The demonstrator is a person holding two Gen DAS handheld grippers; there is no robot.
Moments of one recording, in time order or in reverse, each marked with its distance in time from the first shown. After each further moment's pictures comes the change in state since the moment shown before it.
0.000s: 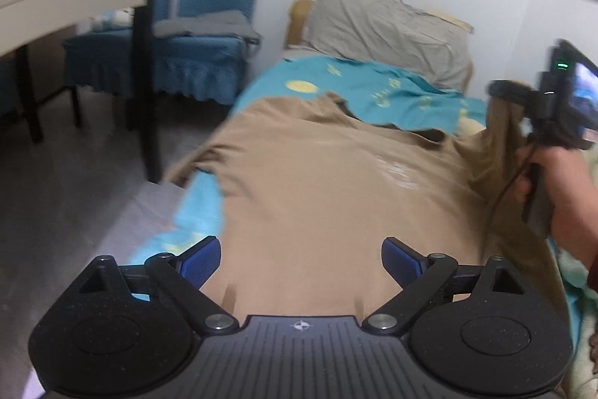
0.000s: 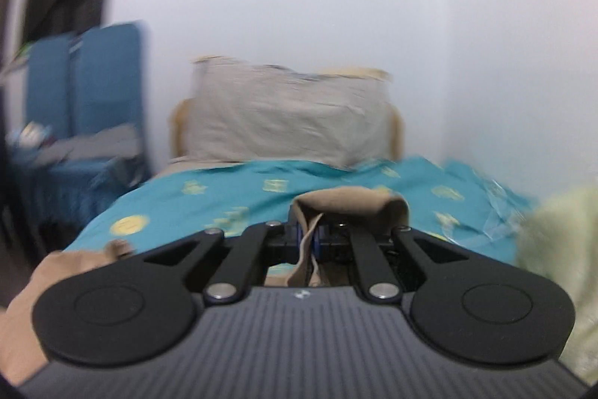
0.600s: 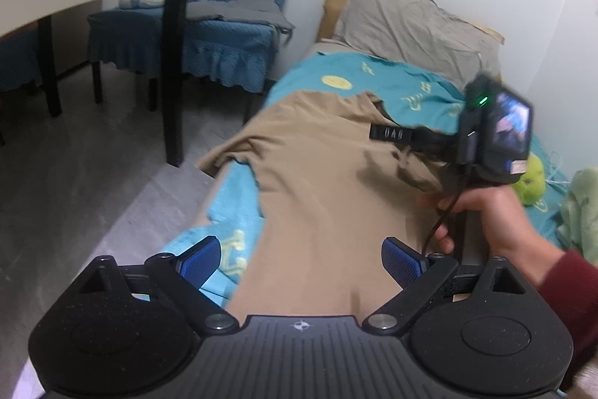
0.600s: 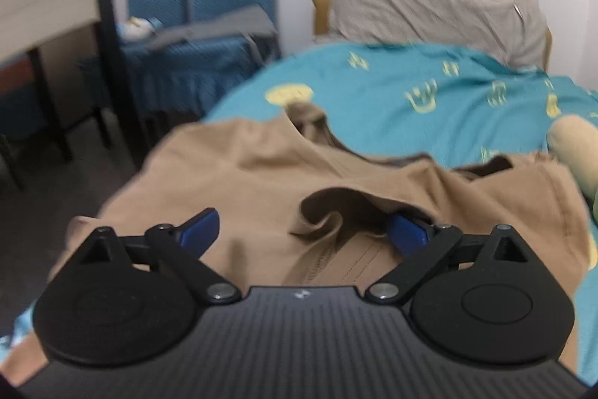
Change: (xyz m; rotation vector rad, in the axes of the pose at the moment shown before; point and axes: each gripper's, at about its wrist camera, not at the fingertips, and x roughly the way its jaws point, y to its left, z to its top) left arm 0.009 0.016 0.004 -0.067 0.043 0.010; right arm 0.031 0.110 -0.052 -0.009 0.310 0.369
